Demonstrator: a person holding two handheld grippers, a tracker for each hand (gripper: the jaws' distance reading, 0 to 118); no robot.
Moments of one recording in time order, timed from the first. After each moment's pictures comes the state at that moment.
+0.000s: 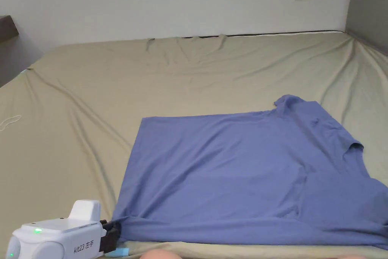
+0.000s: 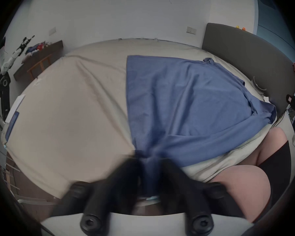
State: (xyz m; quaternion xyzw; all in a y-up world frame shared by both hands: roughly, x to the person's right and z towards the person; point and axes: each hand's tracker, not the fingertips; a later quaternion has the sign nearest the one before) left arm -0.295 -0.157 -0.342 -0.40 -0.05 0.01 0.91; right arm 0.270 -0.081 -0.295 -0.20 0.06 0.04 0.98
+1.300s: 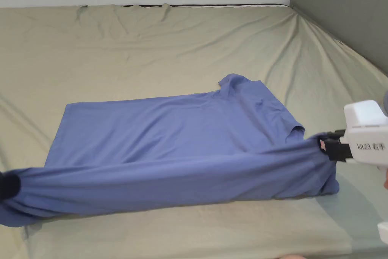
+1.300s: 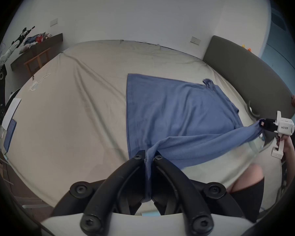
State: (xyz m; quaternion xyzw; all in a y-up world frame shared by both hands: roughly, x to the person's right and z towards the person) left arm -0.311 -0.041 -0.438 -0.42 -0.05 0.06 0.91; right arm 0.290 -0.063 -0.493 -0.37 0.07 0.09 0.92
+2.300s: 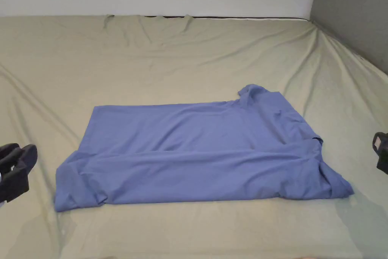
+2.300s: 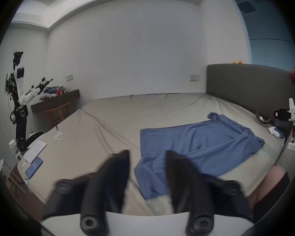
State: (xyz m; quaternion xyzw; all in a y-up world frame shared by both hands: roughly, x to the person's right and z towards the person) left arm -0.267 -0.031 -0.315 -0.18 0.01 -0.04 0.98; right arm 0.286 -0.050 -0.366 -0.15 -0.04 0.02 0.99
